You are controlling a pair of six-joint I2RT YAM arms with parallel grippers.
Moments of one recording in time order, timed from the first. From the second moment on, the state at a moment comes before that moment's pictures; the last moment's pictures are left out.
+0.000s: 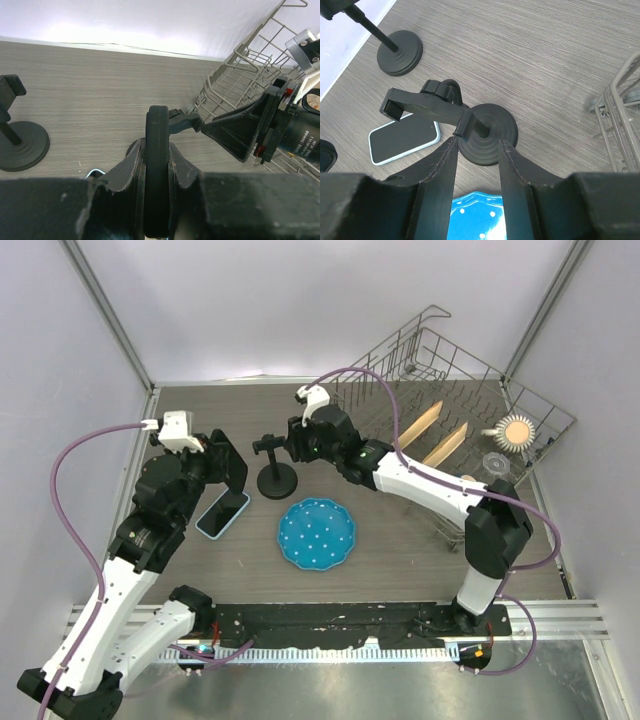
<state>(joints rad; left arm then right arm) -0.43 0.73 0.94 -0.33 -0.26 -0.29 0.84 1.73 1.42 -0.08 0.12 0.30</state>
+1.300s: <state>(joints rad) -0.43 0.86 1.08 -0.27 -0.12 -0.34 0.77 1.85 1.52 -0.07 -0.07 0.14</state>
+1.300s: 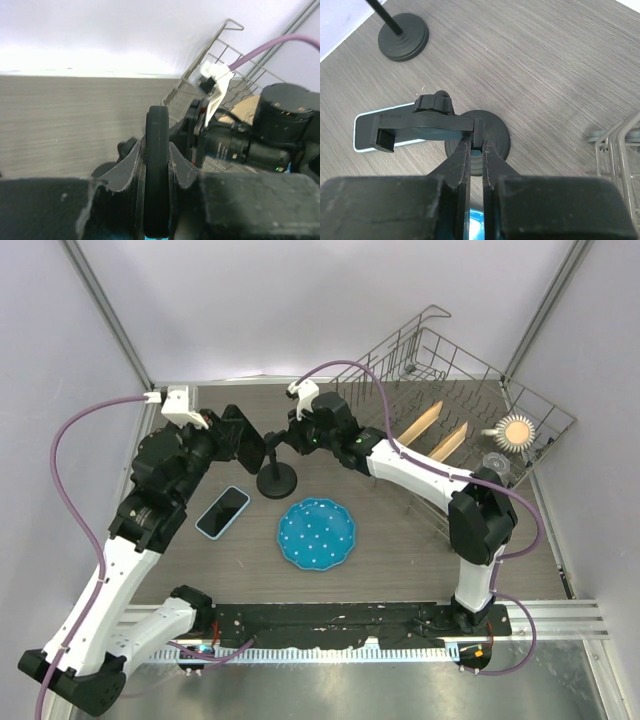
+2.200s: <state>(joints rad) -0.21 1.08 1.05 0.12 1.03 -0.10 0.66 1.94 1.69 -0.24 -0.46 -0.03</state>
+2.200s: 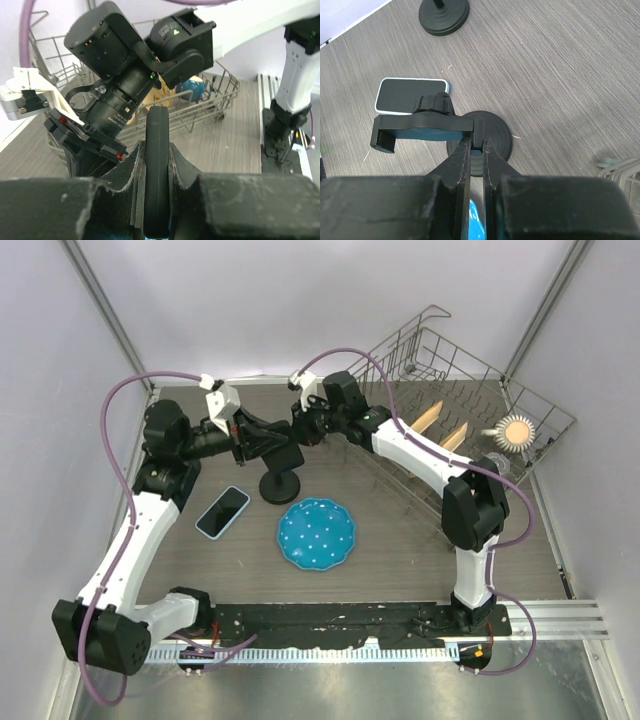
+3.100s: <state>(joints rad) -0.19 1.57 1.27 0.24 1.31 -0.02 0.62 2.01 1.79 -0.28 -0.61 -0.09</state>
